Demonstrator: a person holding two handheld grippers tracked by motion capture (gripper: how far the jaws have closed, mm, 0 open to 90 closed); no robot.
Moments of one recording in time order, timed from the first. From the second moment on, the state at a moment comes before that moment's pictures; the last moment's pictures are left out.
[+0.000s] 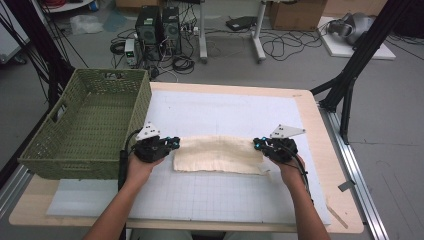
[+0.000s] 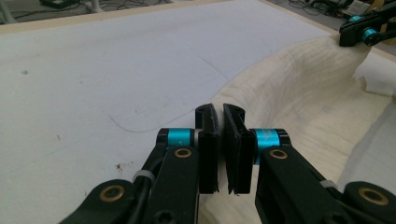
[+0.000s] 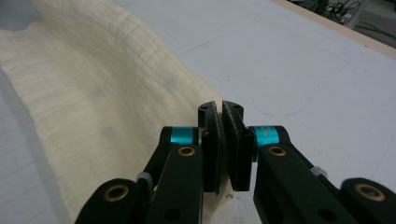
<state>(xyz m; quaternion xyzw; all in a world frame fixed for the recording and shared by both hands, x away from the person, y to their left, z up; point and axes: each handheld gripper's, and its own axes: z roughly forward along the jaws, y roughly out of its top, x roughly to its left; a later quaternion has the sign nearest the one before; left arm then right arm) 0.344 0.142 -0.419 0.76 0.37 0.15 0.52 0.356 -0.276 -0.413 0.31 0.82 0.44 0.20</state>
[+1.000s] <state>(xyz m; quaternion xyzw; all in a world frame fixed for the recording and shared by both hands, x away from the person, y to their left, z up) 0.304 0.146 -0.443 0.78 0.37 0.13 0.49 0.306 -0.284 -0.436 0.28 0.84 0.43 0.19</state>
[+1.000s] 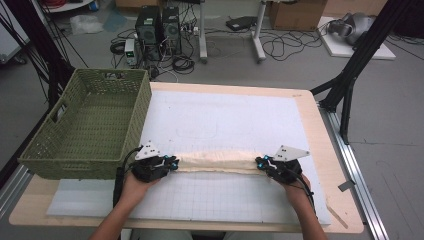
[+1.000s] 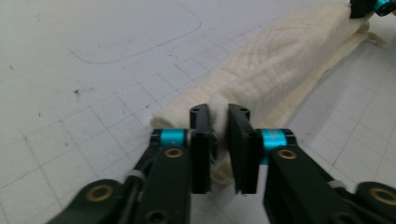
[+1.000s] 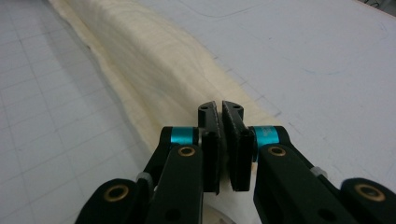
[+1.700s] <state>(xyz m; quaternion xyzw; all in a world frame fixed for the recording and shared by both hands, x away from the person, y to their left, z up) 0.314 0.111 -0.440 0.79 0.37 0.14 0.46 0.297 -0.284 -0.433 0.28 0.84 0.43 0.19</state>
